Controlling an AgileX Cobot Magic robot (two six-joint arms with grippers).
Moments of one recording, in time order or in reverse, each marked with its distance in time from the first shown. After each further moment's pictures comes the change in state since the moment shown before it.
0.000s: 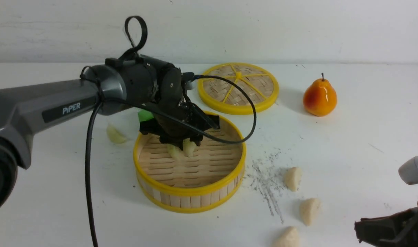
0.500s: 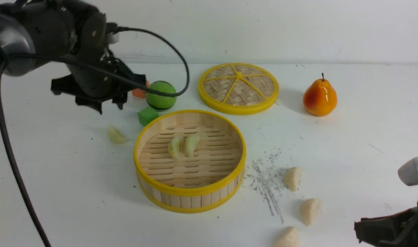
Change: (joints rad) right arm 0.000 0.000 0.000 0.001 0.000 -0.021; left arm 0.227 -0.169 0.070 0.210 0.114 -0.073
